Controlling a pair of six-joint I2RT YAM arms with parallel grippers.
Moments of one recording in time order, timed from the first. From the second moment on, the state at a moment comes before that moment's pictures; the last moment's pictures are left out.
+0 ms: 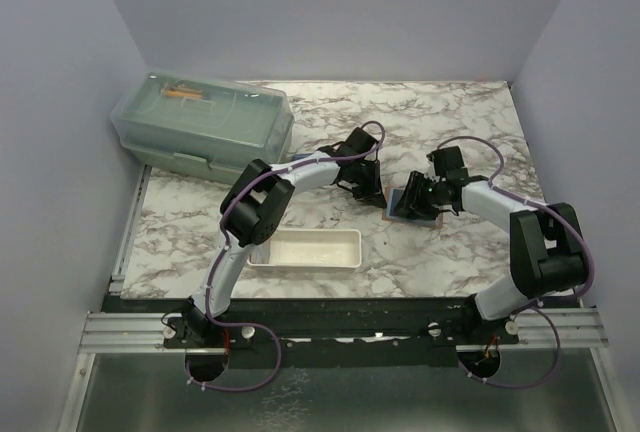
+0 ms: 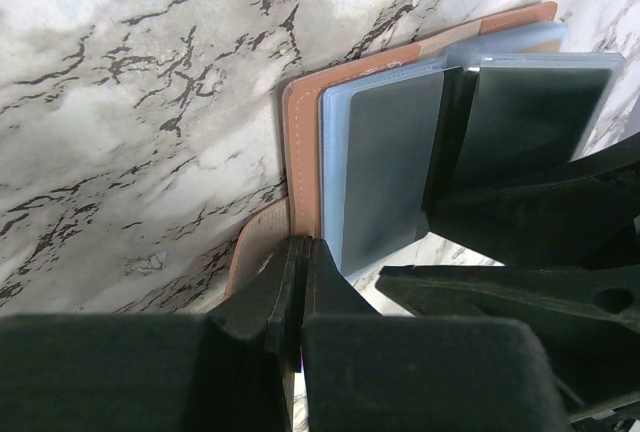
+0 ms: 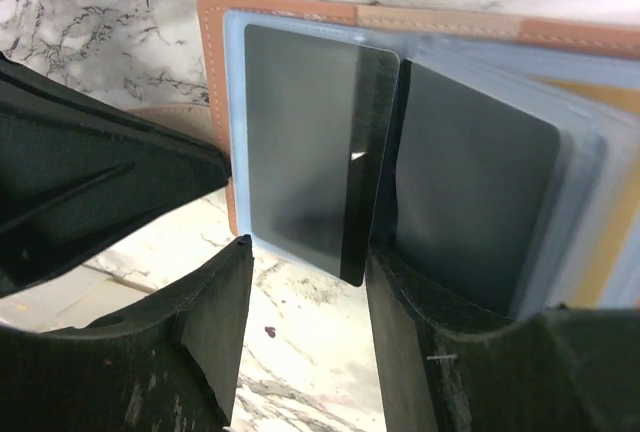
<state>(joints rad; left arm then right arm) -0.73 2.28 1.69 -0.36 0.46 -0.74 0.18 1.54 0.78 -0.29 -0.30 0.50</state>
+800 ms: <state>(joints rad) -0.73 2.28 1.69 -0.36 0.46 -0.73 0.25 1.61 0.87 -0.31 -0.15 0.45</state>
